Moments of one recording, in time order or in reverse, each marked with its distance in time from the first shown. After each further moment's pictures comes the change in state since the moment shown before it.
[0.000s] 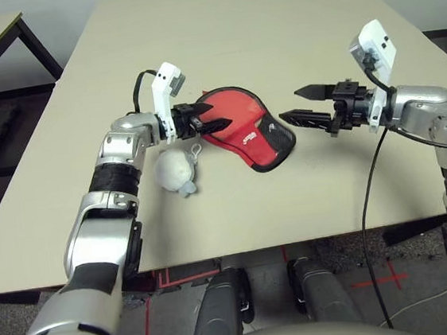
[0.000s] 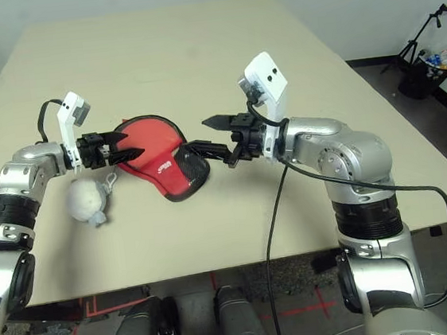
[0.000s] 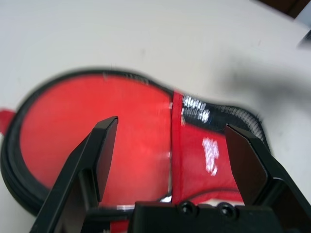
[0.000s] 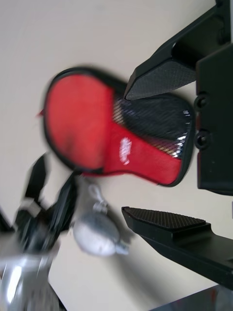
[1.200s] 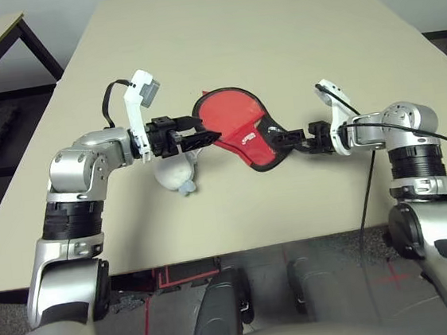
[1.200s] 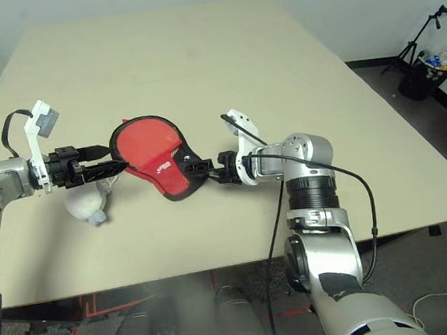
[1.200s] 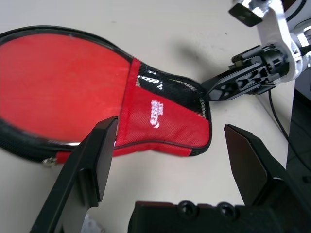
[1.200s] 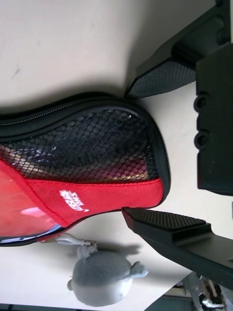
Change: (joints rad) left arm 0.276 0.144 0.051 -0.540 -0.205 0.446 0.054; right arm -0.178 0.302 -0.149 0.588 -0.090 0.191 -0.264
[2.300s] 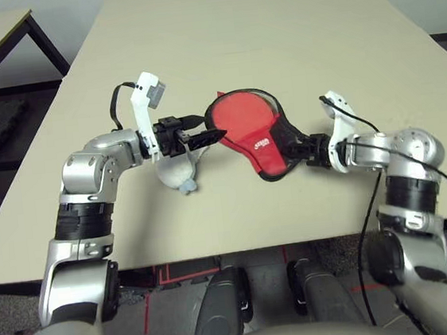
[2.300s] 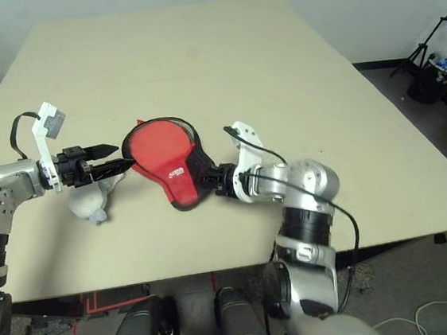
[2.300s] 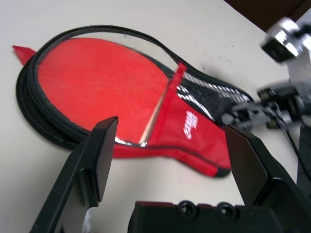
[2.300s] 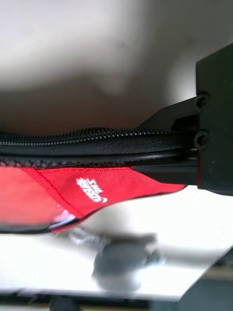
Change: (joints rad) left arm -0.006 -0.059 -0.014 0.061 0.006 -0.080 0.034; right arm 0.356 0.311 -0.358 -0.600 0.431 0.169 -0.654
